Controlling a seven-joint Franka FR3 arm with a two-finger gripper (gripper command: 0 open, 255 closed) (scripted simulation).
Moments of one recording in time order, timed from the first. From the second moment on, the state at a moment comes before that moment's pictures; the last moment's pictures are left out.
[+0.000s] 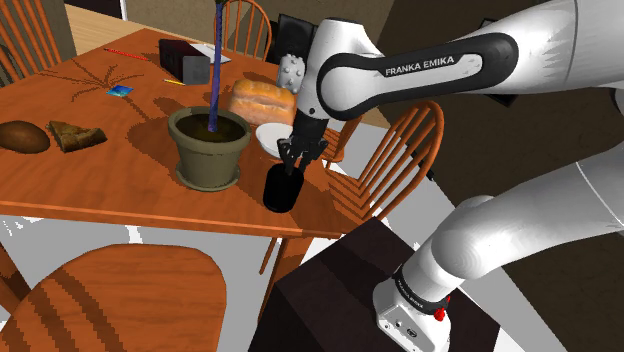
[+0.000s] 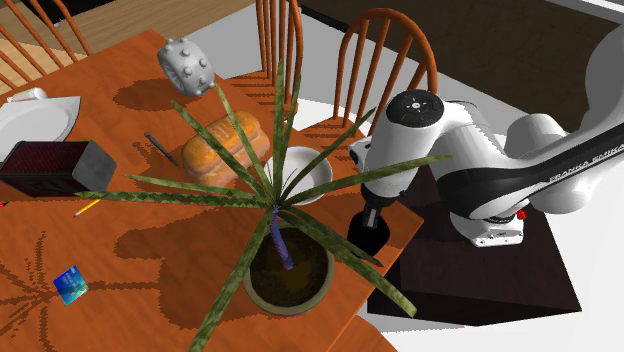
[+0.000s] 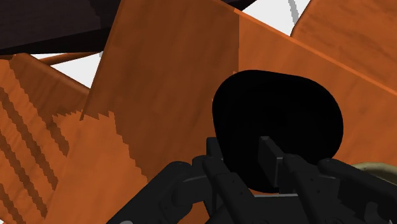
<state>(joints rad) -0.02 -0.41 0.36 -2.53 0.16 2.14 0.41</state>
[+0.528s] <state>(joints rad) -0.02 -0.44 0.34 -2.49 0.15 2.07 0.41</state>
